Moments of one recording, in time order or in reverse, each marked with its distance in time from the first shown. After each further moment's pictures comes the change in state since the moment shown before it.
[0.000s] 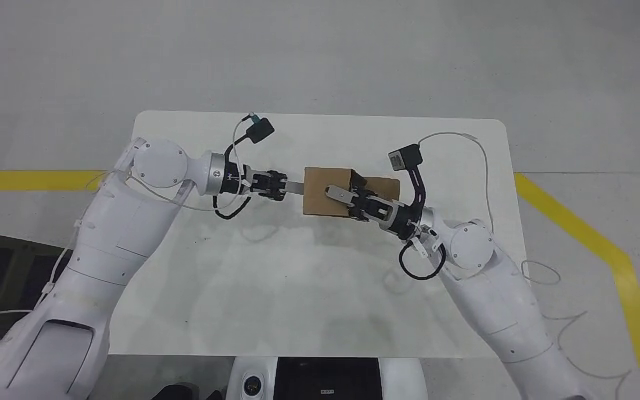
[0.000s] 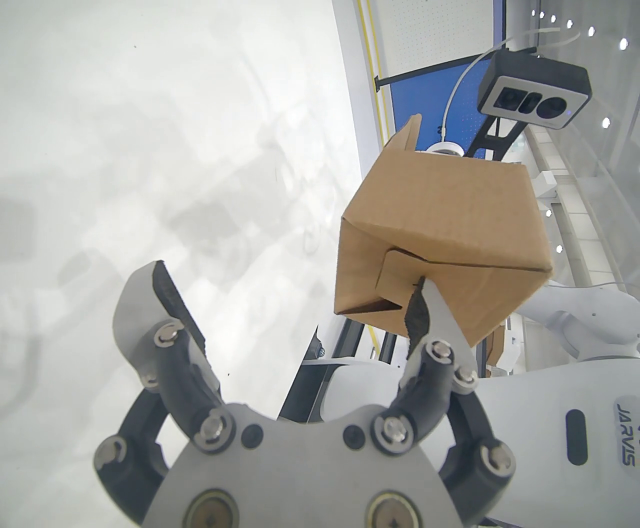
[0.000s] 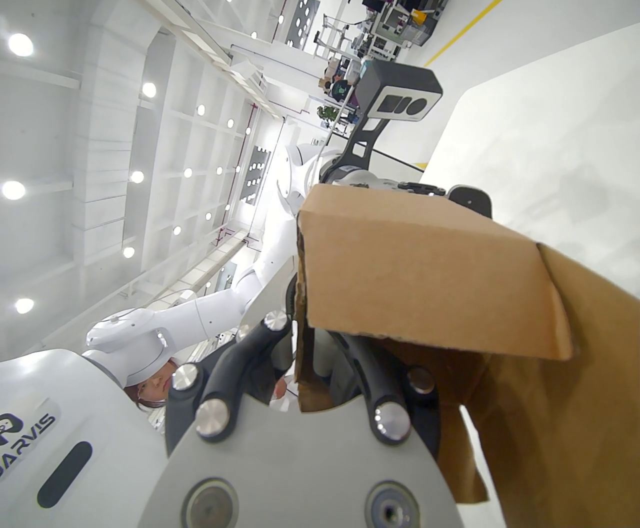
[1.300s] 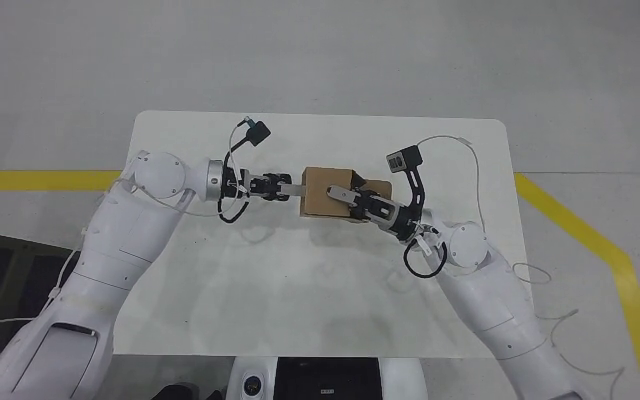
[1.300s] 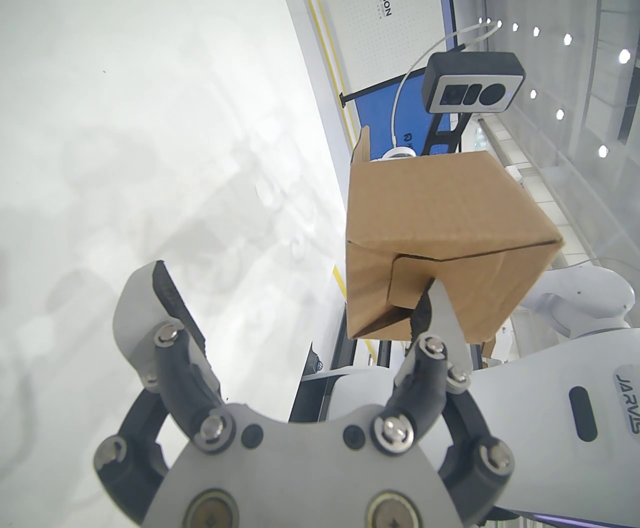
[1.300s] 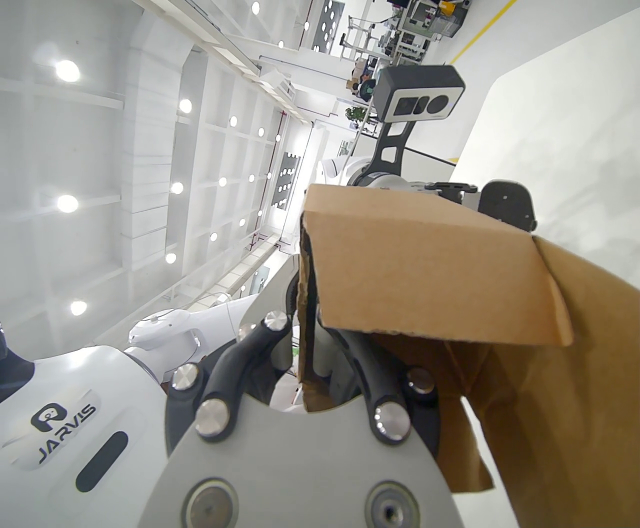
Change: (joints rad) left arm 0.041 -0.010 -0.011 0.059 -0.081 -0.158 0.044; right arm 0.010 -0.020 -0.011 0.071 0.139 -0.041 0.064
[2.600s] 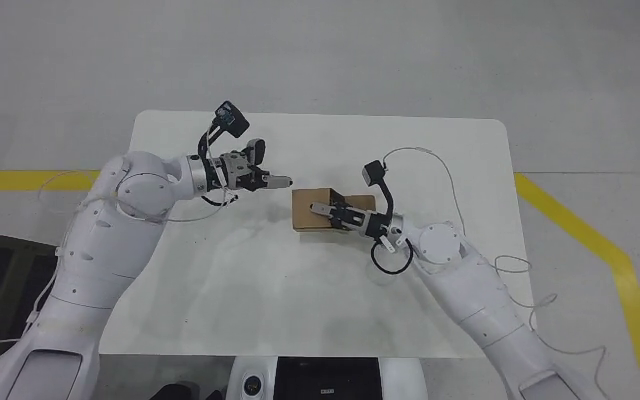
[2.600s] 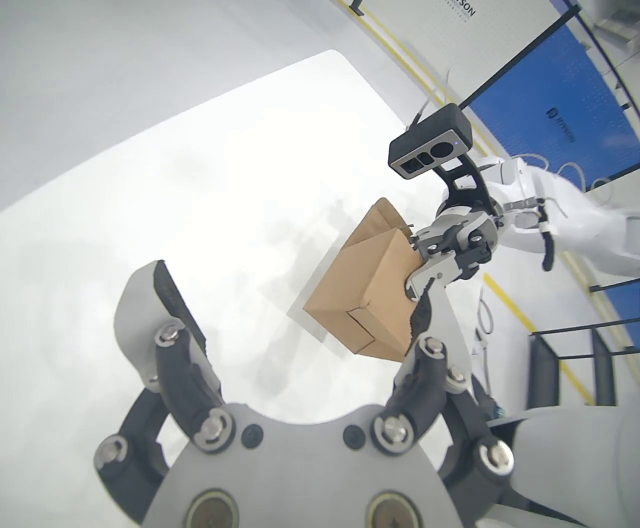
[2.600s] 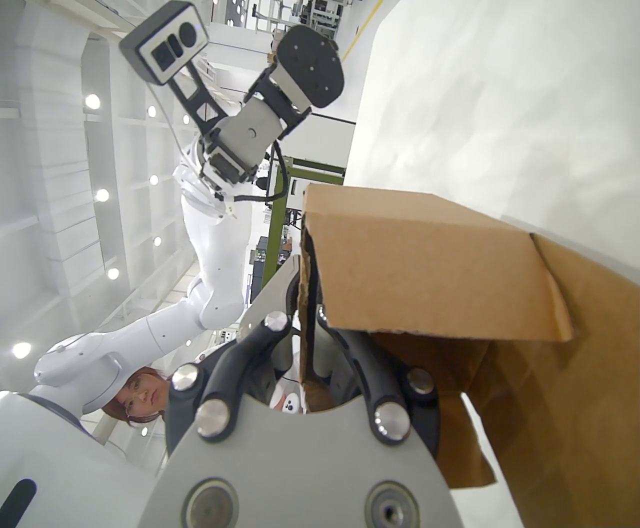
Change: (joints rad) left arm 0.150 0.058 -0.166 -0.207 0.686 -0.301 0.437; right arm 0.102 -0.052 -0.145 0.237 -0.189 0.059 -0.071
